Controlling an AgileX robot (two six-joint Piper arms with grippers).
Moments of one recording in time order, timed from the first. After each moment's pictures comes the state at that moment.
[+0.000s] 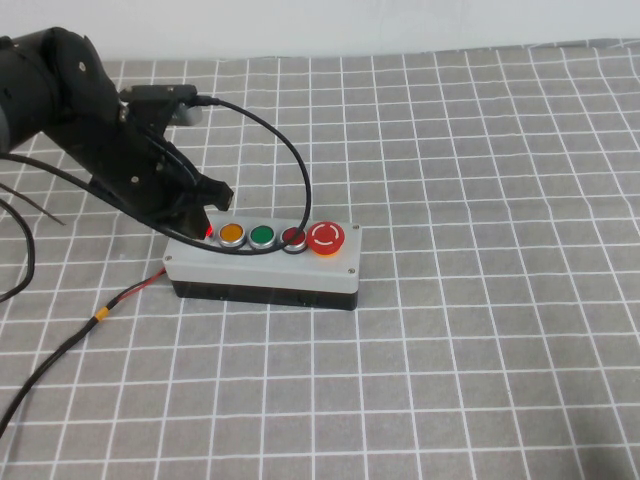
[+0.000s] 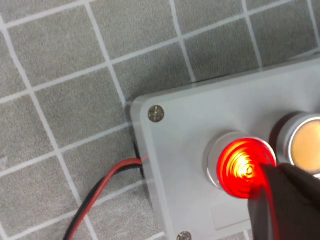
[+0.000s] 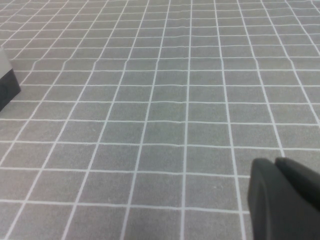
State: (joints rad) right arm 0.08 -0.01 0.03 0.20 0.34 -0.11; left arm -0.23 1.88 -1.51 -0.26 0.99 0.31
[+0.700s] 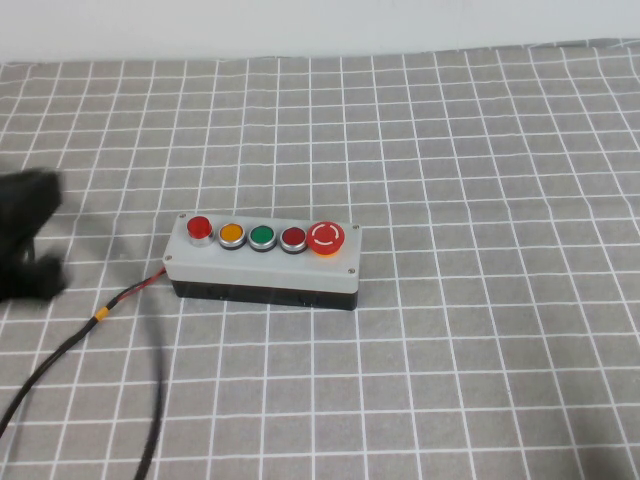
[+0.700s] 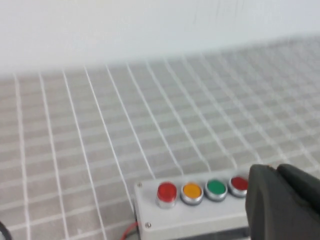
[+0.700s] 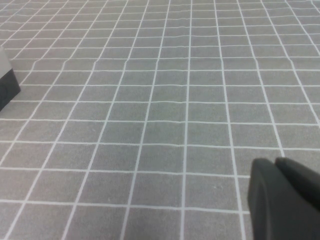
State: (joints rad) right arm 0.08 -0.01 0.03 0.20 0.34 -0.11; left arm -0.23 0.77 -0.76 -0.41 0.42 0.42
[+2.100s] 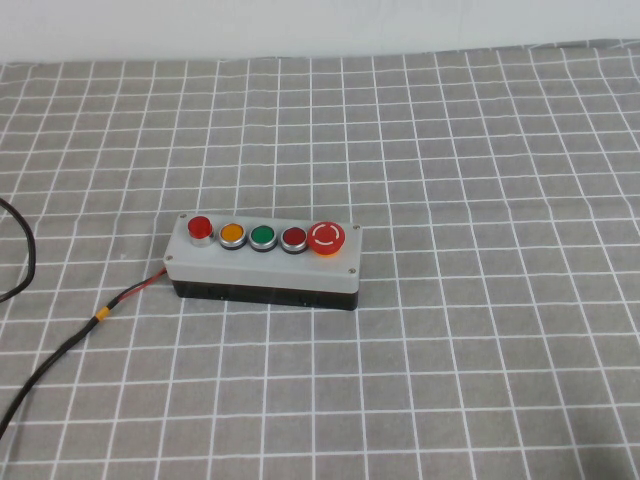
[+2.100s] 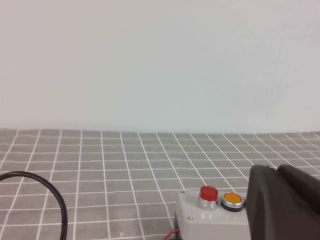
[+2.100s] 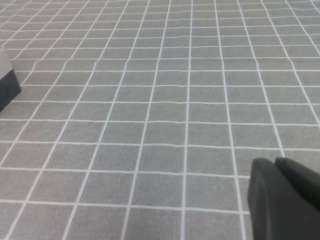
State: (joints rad) right arm 0.08 -0.01 0.03 0.20 0.34 -0.11; left arm -0.23 0.06 -0.15 -0.11 0.11 0.07
